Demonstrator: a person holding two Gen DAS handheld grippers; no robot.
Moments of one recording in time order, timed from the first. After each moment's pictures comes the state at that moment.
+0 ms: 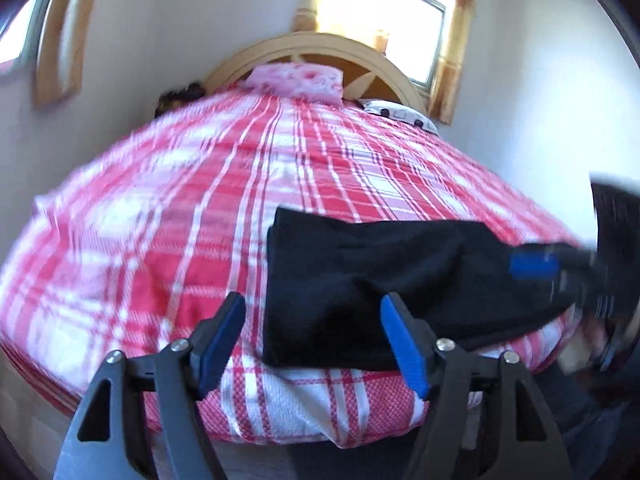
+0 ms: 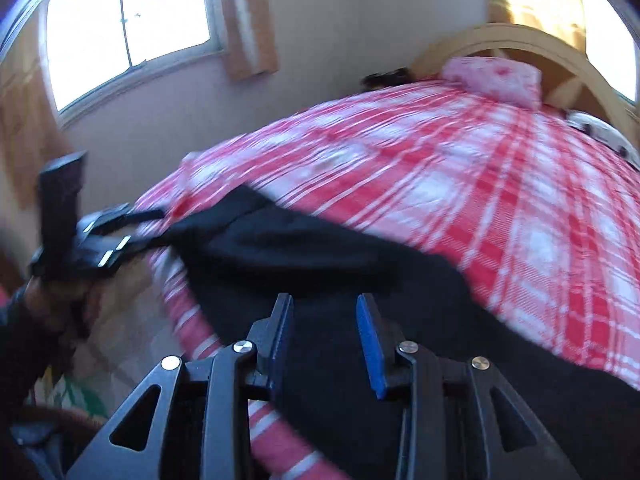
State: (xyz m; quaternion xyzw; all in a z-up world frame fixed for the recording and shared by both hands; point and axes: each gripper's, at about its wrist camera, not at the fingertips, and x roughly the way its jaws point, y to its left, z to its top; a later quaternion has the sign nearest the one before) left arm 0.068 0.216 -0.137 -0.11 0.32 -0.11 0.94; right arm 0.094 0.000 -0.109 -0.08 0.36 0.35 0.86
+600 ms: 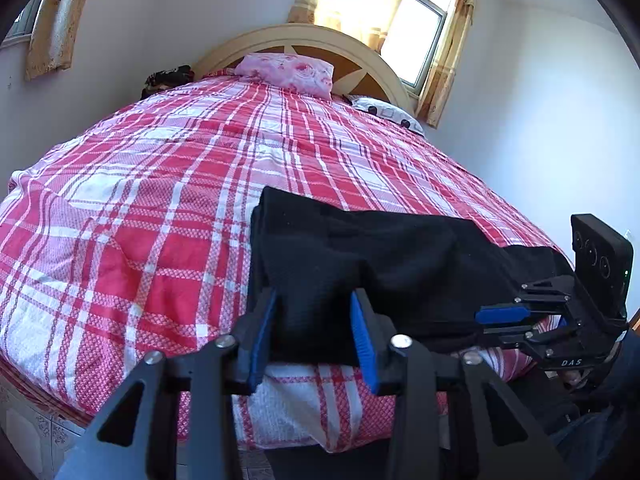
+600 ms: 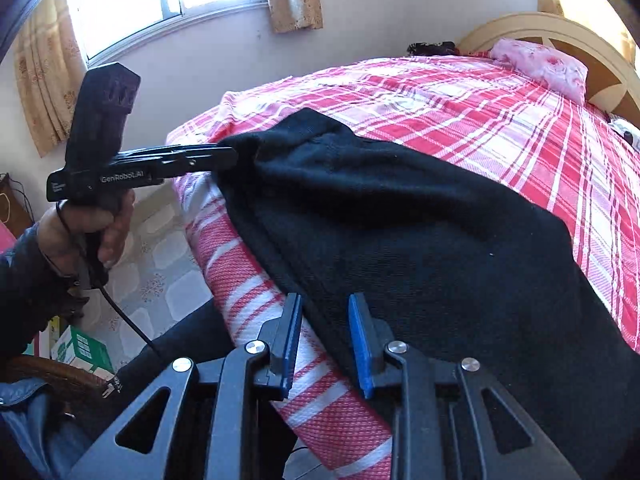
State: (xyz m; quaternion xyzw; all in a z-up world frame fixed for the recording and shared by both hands) left arm 0.077 0.211 -0.151 -0.12 0.33 -0.13 0.93; right arm 0.072 0.034 -0.150 -0.13 0.40 0.38 0.82
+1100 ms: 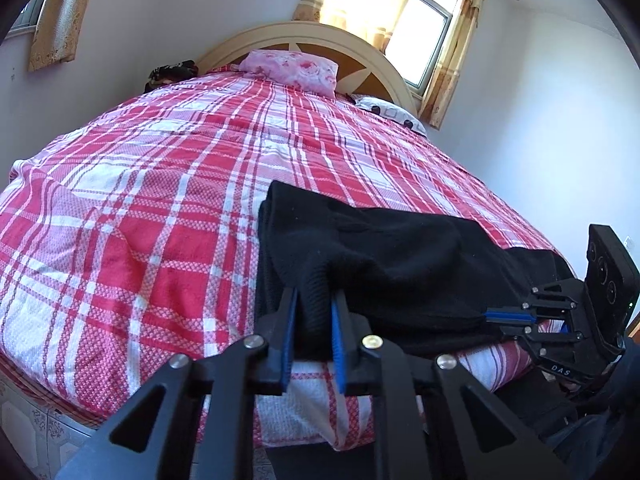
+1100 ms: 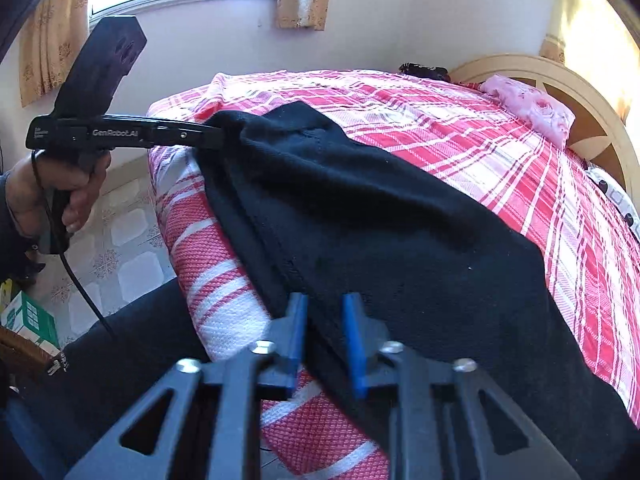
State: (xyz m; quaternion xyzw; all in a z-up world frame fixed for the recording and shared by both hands) left arm 0.073 0.216 -0.154 -0.13 0.33 -0.13 0.92; right arm 0.057 0.047 -0.155 -0.21 0.35 0.35 0.85
